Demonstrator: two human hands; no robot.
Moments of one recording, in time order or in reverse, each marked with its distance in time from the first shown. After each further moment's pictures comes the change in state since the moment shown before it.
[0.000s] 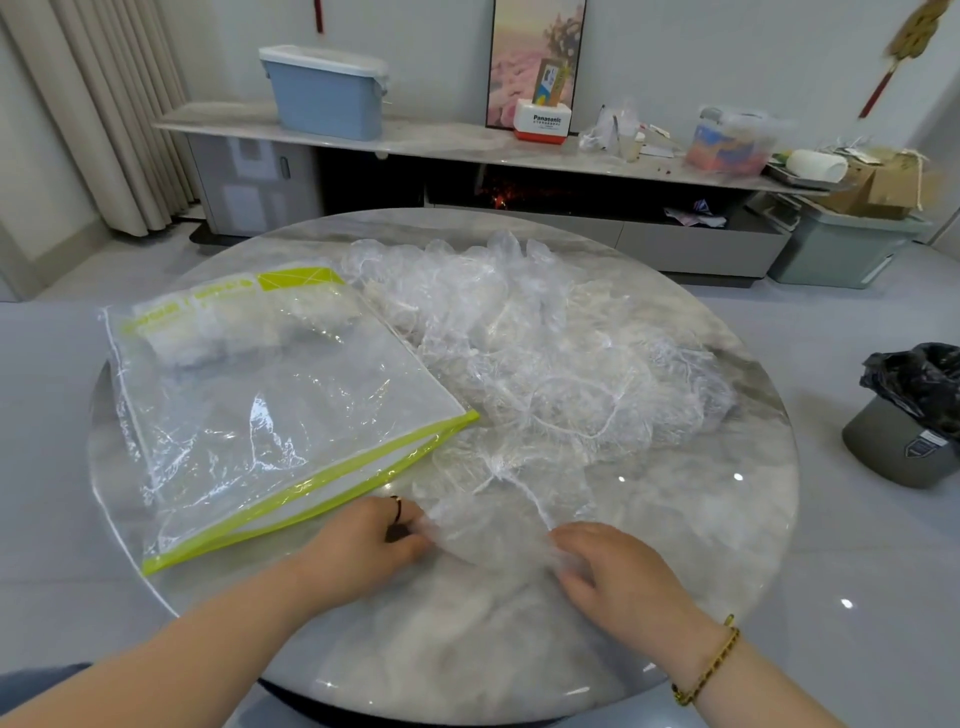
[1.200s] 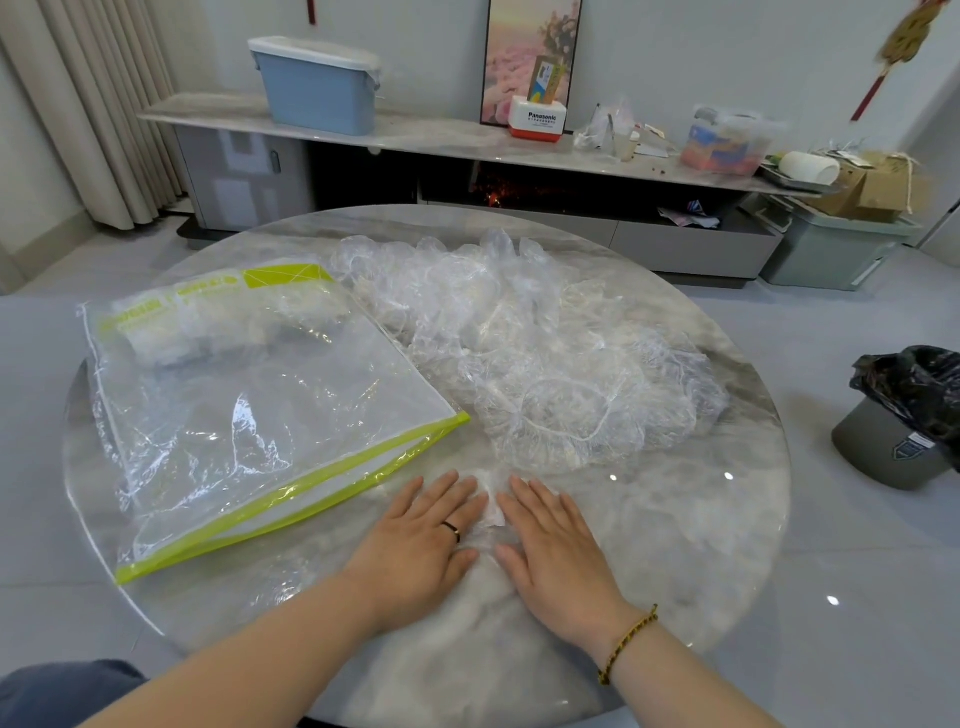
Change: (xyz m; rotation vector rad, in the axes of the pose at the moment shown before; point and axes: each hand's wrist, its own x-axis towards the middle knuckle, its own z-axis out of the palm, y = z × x) left_hand 0.019 0.012 0.038 0.919 -0.144 0.209; right_hand 0.028 -0.013 0.040 -0.255 0.053 0.068
